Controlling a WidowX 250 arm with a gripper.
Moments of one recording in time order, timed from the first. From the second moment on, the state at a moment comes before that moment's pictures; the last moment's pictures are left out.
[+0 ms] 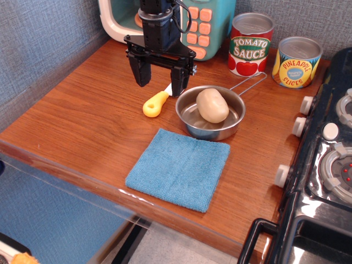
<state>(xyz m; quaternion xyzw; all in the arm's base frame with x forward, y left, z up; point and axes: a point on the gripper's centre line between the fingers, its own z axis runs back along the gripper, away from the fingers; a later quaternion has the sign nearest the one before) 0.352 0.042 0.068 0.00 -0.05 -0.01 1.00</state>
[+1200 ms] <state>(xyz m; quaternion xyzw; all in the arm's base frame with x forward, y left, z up) 0.289 -0.037 0.057 0.01 -0.03 -0.07 1.00</state>
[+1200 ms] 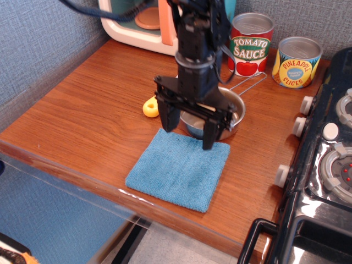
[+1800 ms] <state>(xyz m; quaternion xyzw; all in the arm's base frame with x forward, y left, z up) 0.248 -0.031 0.027 0.03 -0.01 -0.07 1.00</state>
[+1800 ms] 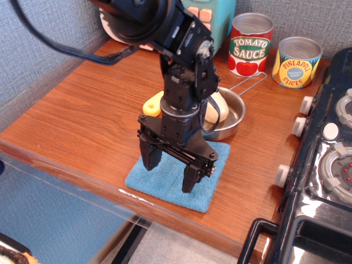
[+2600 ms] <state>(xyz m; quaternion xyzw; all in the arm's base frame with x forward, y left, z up) 0.262 -0.027 0.014 -0.01 -0.09 -0.02 1.00</state>
